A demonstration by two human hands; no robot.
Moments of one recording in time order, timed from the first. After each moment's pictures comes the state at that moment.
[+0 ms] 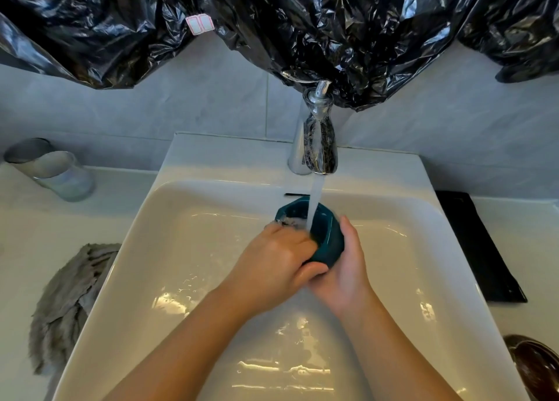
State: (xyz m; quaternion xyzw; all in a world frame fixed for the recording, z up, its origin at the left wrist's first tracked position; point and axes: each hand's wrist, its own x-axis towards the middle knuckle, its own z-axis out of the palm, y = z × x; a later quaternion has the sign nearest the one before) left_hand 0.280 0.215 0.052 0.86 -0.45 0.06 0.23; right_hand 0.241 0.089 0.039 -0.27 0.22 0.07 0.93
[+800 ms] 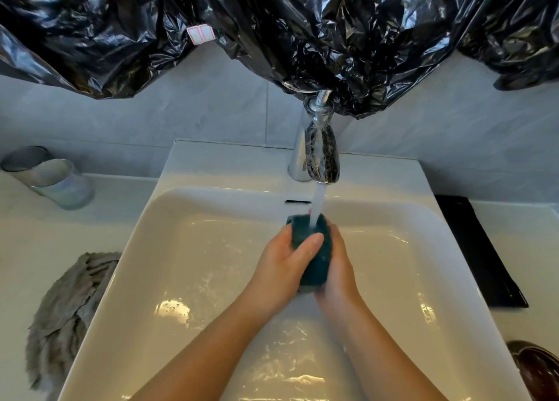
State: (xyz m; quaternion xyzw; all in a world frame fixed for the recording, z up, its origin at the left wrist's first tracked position) left_hand 0.268 0.202 0.065 0.65 -0.12 -0.23 0.71; right_hand 0.255 0.102 0.039 -0.43 0.29 -0.02 0.85
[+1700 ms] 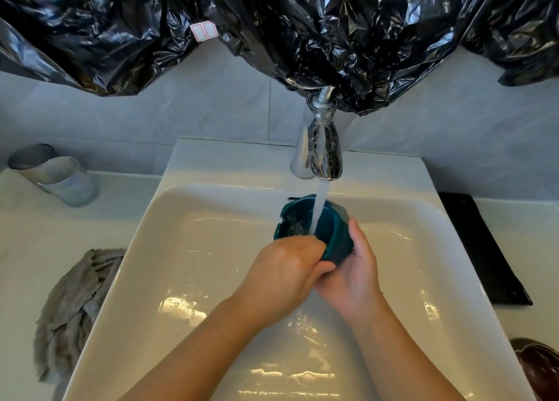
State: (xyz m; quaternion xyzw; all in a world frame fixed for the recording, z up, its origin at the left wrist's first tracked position) left_hand 0.271 0.214 0.058 0.85 -0.43 0.01 0.30; right_hand 0.238 0.087 0.037 -0.32 0.20 0.01 0.93
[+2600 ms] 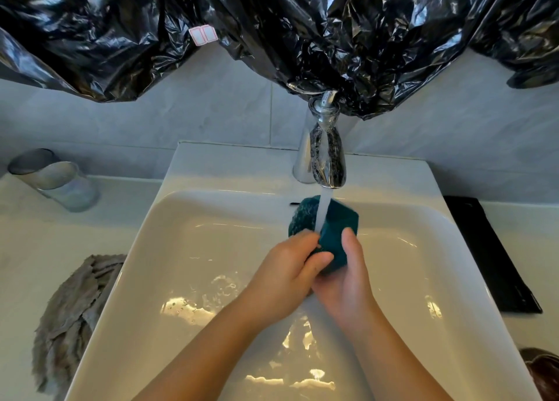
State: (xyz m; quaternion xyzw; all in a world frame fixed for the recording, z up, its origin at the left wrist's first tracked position) left_hand 0.280 0.211 0.053 0.82 -0.36 -0.05 0.45; right_hand 0.238 0.097 0.040 -0.37 0.17 -0.03 0.91
